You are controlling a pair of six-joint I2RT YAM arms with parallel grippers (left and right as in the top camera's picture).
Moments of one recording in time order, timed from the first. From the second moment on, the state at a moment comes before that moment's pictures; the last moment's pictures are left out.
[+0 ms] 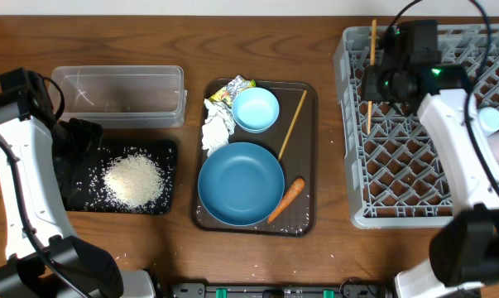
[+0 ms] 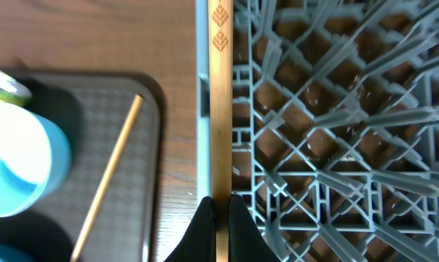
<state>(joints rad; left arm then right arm) 0.43 1.58 1.50 -1.43 -0.03 -0.83 0.08 1.74 1.52 -0.82 -0.07 0.14</state>
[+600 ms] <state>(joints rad) 0.43 1.58 1.50 -1.43 -0.03 -0.83 0.08 1.83 1.51 -0.89 -0.10 0.13</state>
